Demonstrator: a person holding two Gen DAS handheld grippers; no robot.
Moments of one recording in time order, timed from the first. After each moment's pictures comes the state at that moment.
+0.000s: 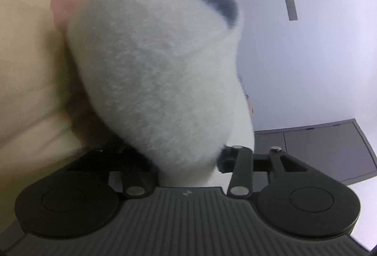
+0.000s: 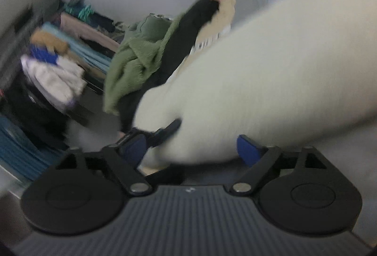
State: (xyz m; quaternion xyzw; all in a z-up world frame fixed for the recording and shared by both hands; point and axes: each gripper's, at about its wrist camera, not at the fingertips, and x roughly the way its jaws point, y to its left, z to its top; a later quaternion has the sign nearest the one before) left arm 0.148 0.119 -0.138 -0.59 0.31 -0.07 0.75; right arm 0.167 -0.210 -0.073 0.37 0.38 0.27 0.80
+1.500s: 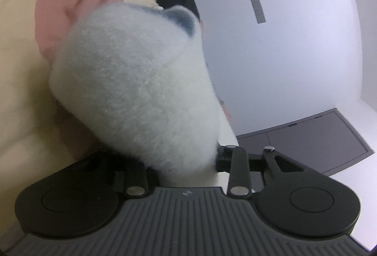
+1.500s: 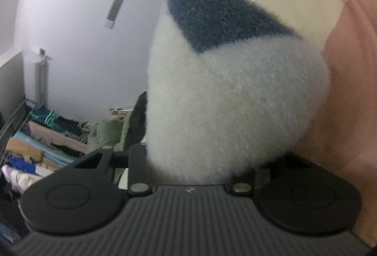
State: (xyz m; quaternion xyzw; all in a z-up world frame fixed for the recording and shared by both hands) left arm 0.129 0.131 -0.121 -0.57 0.24 -0.11 0.78; right arm 0.133 -0.315 -0.098 0.49 0.25 0.08 0.83
